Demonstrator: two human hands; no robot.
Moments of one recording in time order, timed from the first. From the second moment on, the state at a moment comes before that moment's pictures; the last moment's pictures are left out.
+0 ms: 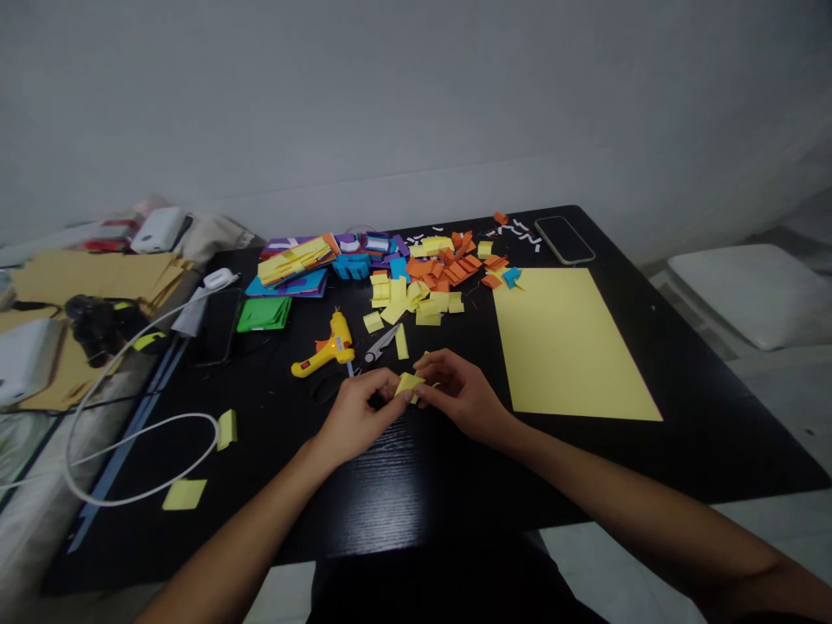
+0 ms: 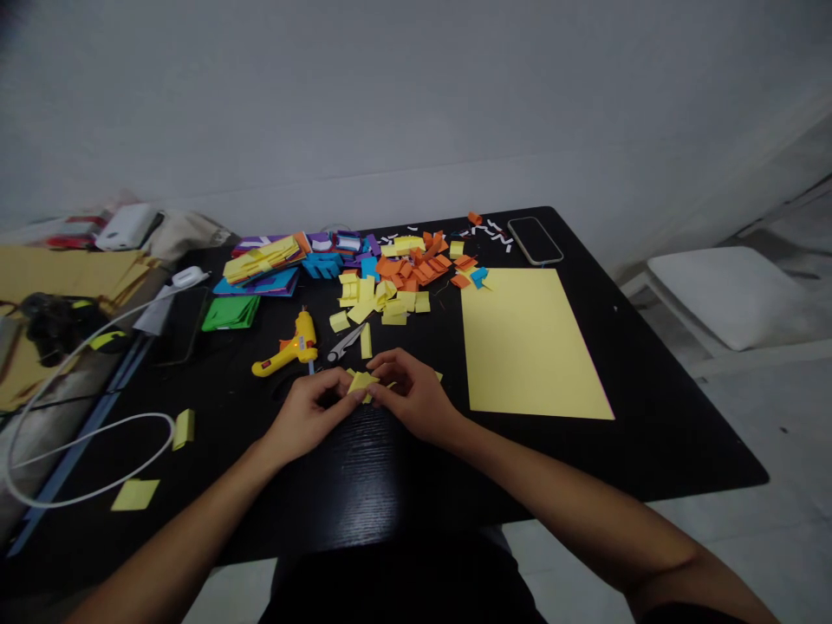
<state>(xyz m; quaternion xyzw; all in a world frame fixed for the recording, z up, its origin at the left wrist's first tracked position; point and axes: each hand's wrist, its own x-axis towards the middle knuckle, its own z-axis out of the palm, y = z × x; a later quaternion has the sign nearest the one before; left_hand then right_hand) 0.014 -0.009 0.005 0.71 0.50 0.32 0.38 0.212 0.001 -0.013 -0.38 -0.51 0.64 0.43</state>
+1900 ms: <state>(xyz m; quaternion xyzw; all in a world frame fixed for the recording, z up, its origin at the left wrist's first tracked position) -0.007 0.001 0.013 0.75 0.54 0.34 0.20 0.214 0.003 -0.015 -0.41 -0.52 0.58 0.47</state>
